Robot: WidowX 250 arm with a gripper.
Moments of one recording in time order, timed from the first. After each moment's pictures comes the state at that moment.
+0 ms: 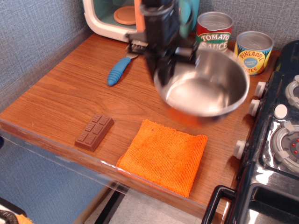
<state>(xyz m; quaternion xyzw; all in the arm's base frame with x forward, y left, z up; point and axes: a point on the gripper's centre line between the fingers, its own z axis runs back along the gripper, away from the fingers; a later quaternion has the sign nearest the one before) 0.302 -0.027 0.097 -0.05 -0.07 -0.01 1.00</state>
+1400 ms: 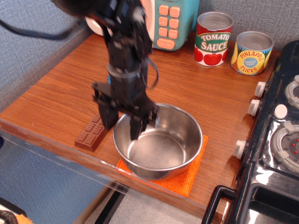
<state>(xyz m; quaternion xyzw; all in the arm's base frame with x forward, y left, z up) 0.252 0.004 0.057 0.01 -0.02 -0.04 1.00</state>
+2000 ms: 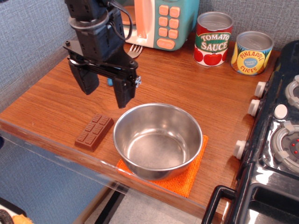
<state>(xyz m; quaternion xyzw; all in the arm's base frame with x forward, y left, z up) 0.245 0.023 0.109 -0.01 -0.08 -0.04 1.00</state>
